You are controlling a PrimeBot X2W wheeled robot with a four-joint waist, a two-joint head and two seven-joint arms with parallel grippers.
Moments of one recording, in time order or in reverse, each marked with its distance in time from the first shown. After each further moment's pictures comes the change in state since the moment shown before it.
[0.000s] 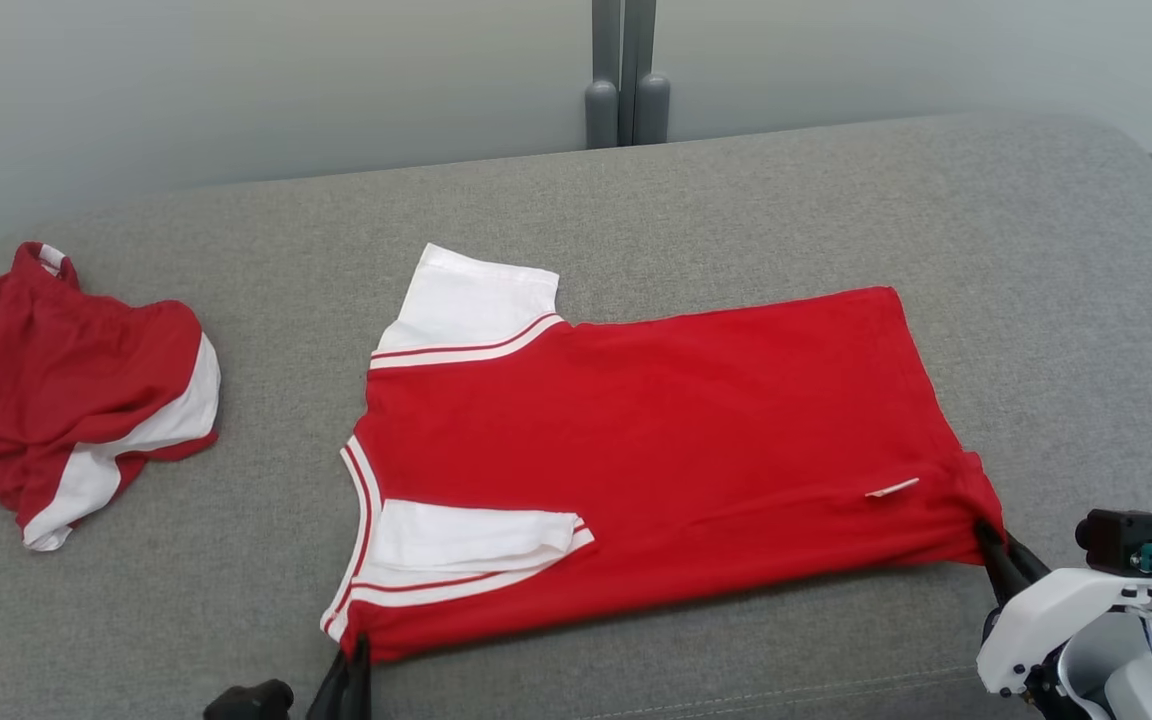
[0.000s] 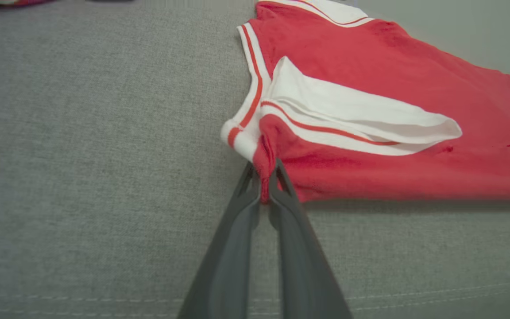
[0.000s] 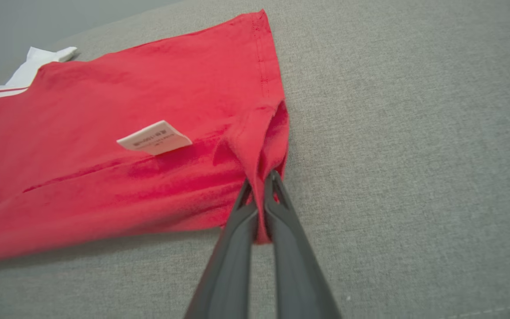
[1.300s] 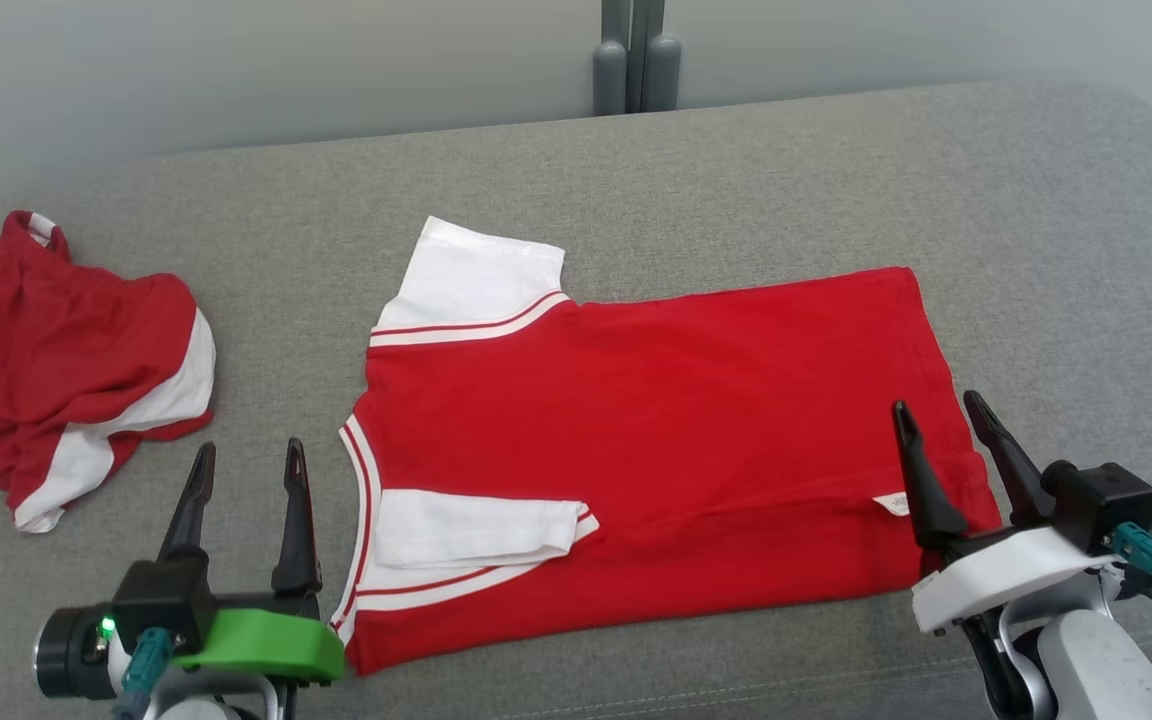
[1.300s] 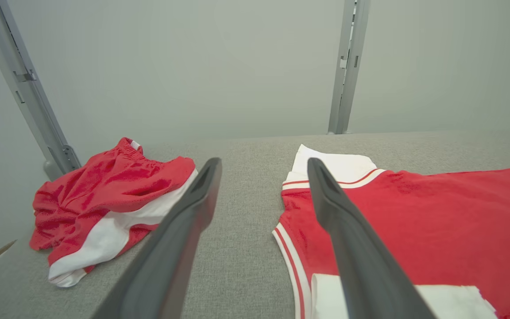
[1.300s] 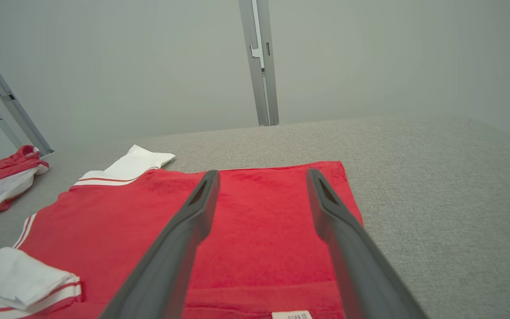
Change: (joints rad) left arm -0.075 0.018 0.150 -0.377 0.289 0.050 0.000; right arm 0.011 0.113 -0.011 -0.273 -0.185 0.000 -0.219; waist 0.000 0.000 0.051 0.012
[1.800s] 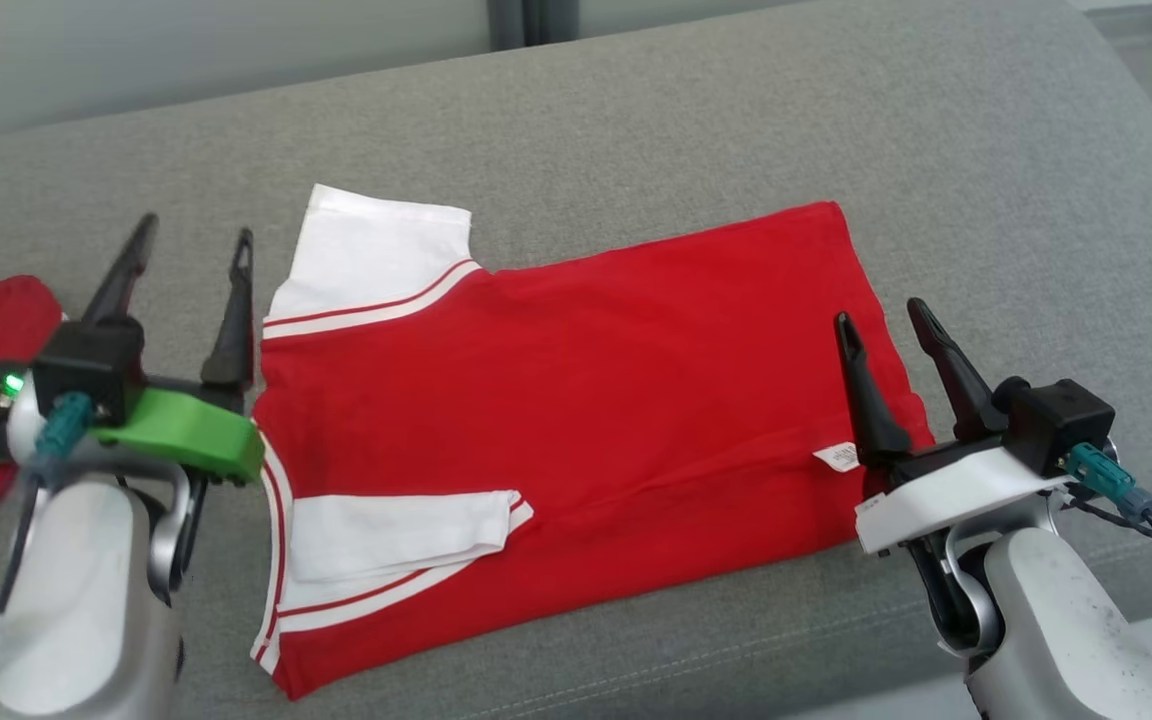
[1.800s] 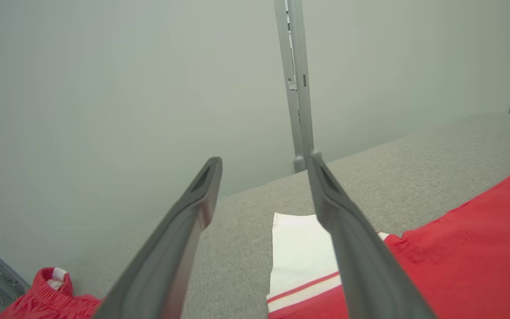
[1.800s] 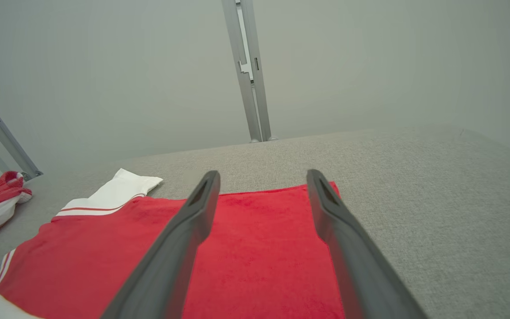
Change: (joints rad) left arm -0.379 0.168 -0.060 0.119 0.009 -0.103 0.085; right arm -0.147 0.049 0.053 0.002 -0.002 0.000 0.000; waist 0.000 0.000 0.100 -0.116
